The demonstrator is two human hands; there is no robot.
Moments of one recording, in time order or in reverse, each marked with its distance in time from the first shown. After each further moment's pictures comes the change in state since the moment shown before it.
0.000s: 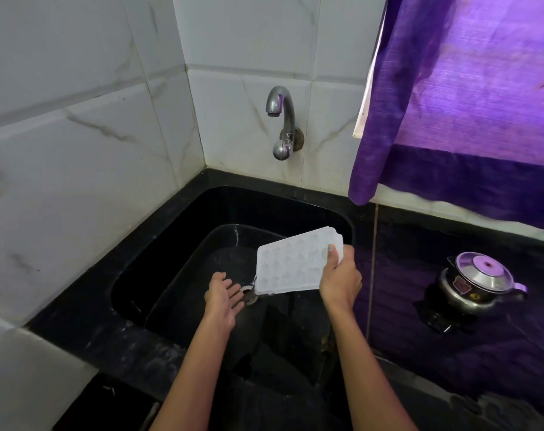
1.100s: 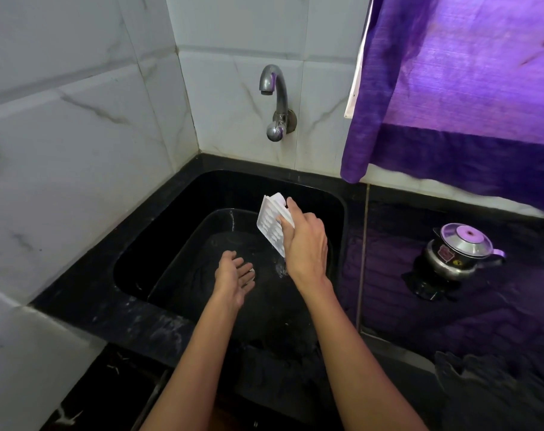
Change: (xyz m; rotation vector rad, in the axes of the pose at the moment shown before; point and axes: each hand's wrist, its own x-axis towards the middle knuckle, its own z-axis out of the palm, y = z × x) left_hand -0.028 -0.009 0.007 0.045 -0.124 -0.028; right_hand -0.044 -0.047 0.000 -0.234 -0.083 -0.496
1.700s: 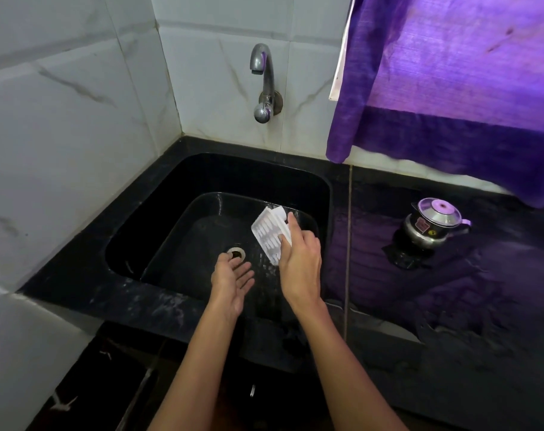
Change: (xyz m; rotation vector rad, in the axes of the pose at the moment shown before) left_hand -0.040 -0.025 -0.024 -0.042 -0.067 -0.049; right_hand -0.075 0.000 -0.003 0.051 -0.010 0.113
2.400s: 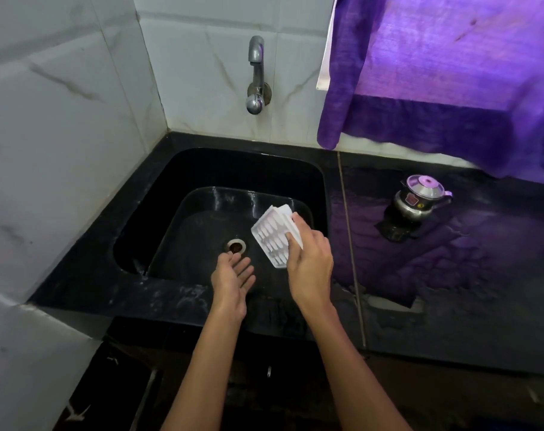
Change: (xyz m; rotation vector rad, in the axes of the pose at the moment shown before) left_hand -0.033 0.018 -0.039 0.028 -0.034 0.012; right_hand -0.054 -0.034 0.005 0.066 0.235 0.029
